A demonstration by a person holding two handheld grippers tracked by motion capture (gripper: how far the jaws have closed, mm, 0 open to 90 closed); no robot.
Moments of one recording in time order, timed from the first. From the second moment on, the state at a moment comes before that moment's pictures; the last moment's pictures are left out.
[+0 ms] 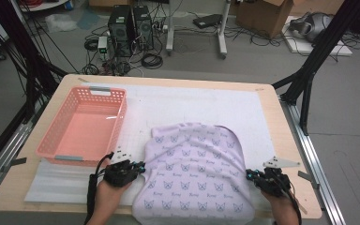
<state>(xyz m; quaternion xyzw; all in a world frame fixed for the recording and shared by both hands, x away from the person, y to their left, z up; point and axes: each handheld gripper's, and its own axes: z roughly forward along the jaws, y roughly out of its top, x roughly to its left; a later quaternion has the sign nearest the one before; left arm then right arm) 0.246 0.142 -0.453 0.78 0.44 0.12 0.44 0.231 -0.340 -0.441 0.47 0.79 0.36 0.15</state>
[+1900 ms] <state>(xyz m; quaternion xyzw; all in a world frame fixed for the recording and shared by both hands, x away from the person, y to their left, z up) 0.298 0.106 -0.437 0.76 0.41 0.09 0.50 0.337 -0.319 -0.417 0.49 0.77 0.38 0.18</state>
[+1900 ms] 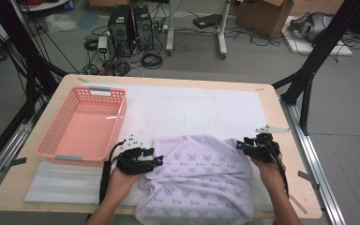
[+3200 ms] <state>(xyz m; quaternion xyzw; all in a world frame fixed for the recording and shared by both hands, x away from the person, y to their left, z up) 0.371 0.065 -0.445 0.80 0.42 0.17 0.38 0.320 -0.363 -0.409 0.49 0.74 0.40 0.23</state>
